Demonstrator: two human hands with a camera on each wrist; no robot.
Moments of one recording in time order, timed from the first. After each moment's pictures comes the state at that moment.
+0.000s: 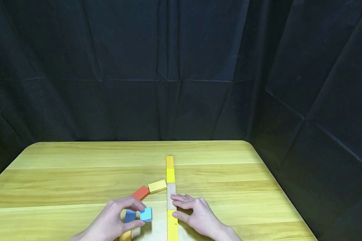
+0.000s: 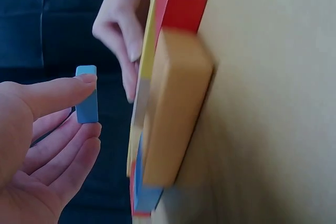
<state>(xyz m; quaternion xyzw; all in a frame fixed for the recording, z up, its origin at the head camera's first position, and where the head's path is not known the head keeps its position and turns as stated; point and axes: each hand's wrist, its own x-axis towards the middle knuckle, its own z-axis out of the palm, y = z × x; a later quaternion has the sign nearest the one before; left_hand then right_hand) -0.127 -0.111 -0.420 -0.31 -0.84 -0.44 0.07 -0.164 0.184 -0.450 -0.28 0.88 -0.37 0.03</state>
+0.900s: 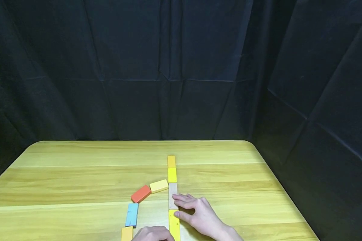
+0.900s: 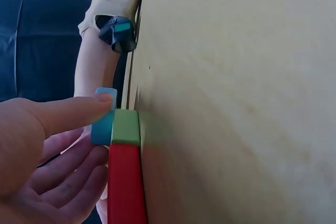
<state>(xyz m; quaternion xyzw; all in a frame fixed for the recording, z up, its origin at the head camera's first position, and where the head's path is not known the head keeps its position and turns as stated) -0.094 -0.034 -0.454 -0.40 -0.81 -0.41 0.12 -0.163 0.184 -0.449 -0.27 0.89 -0.37 0.03</state>
